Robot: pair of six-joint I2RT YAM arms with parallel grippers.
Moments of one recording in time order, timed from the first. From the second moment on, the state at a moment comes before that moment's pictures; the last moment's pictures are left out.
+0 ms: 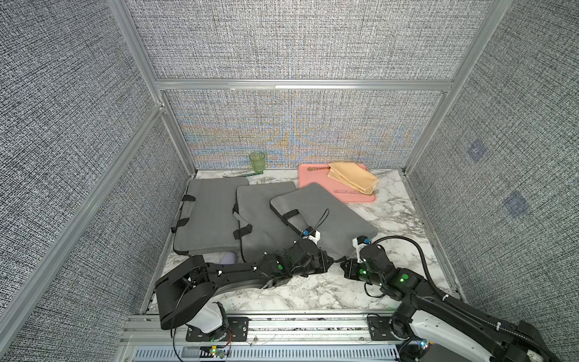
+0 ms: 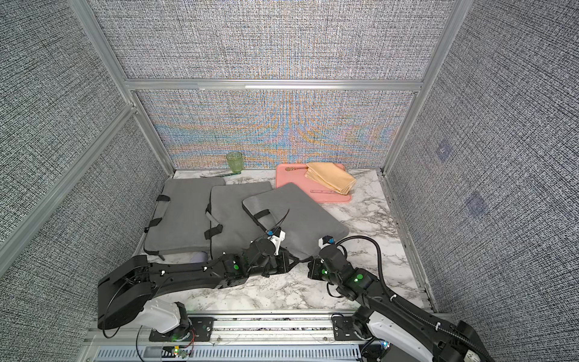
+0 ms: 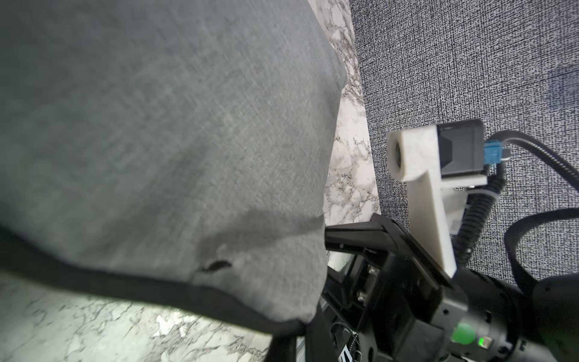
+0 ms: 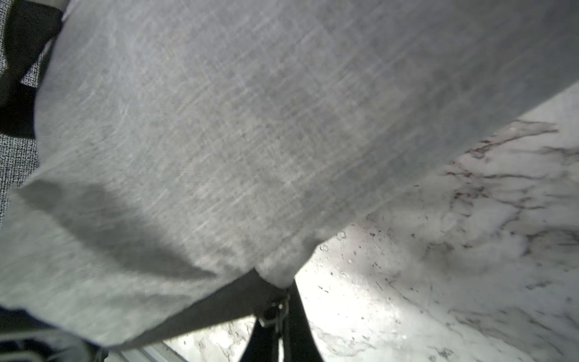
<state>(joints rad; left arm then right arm) -1.14 1.49 0.76 0.18 0.09 -1.09 0.71 0.83 0.39 -0.37 -0.01 0.81</state>
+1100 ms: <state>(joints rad) -1.13 1.22 0.51 0.06 -0.09 -1.12 0.23 1.35 0.61 -0.30 -0.18 0.70</state>
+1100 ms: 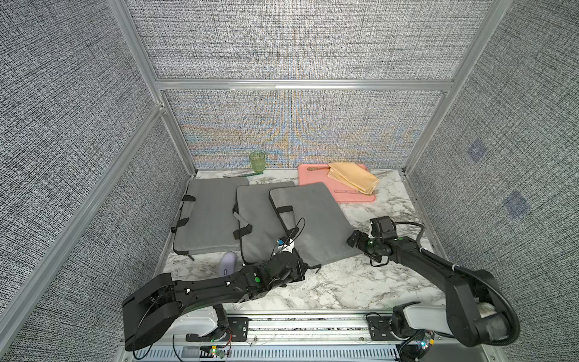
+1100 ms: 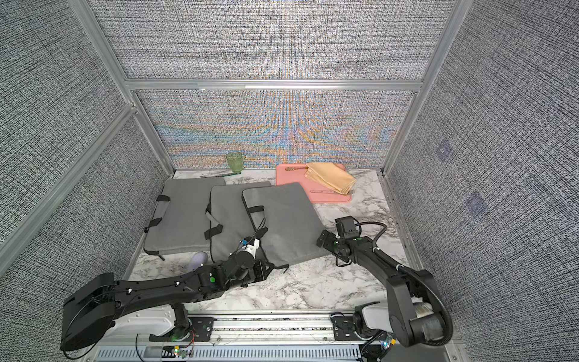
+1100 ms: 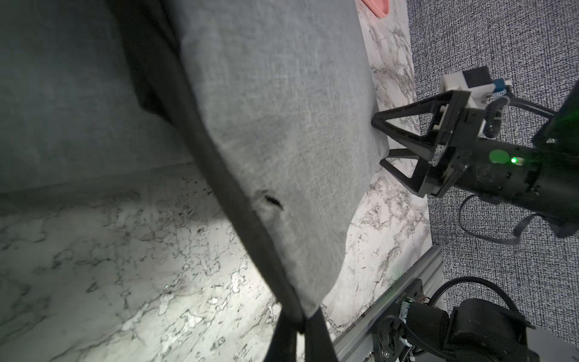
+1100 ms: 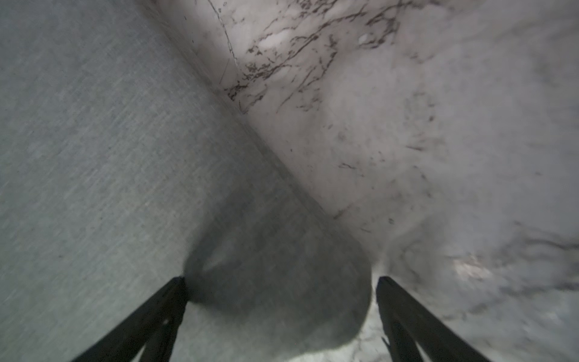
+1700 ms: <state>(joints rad) -1.10 1.43 0.74 0.00 -0.02 -1.05 0.04 0.73 0.33 -0.43 -0.11 0.87</state>
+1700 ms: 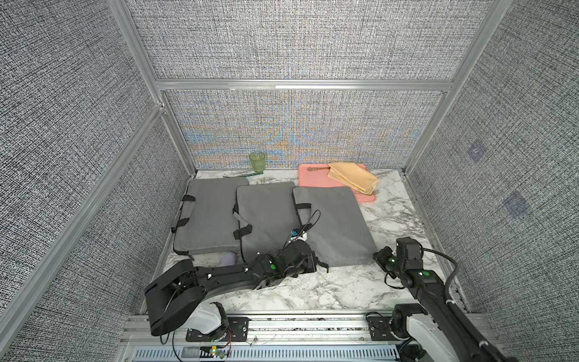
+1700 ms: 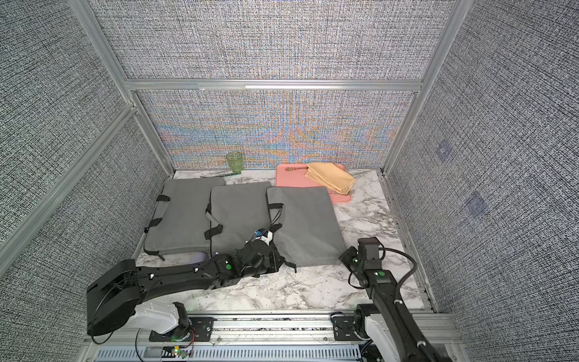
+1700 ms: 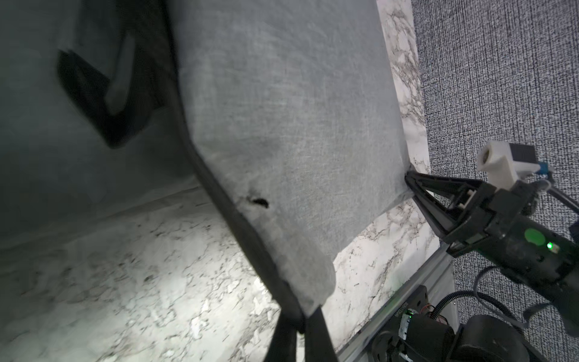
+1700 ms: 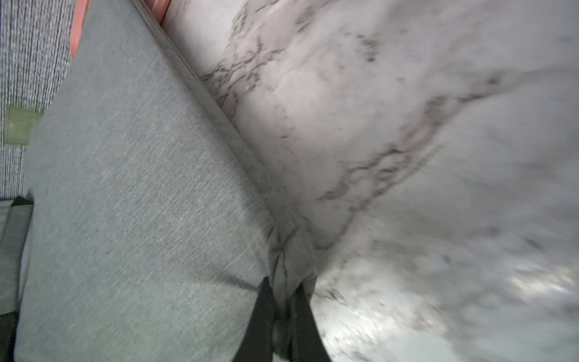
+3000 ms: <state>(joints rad) -1.24 2.19 1.55 -0.03 0.24 -1.04 -0.56 0.78 0.78 -0.98 0.03 0.66</state>
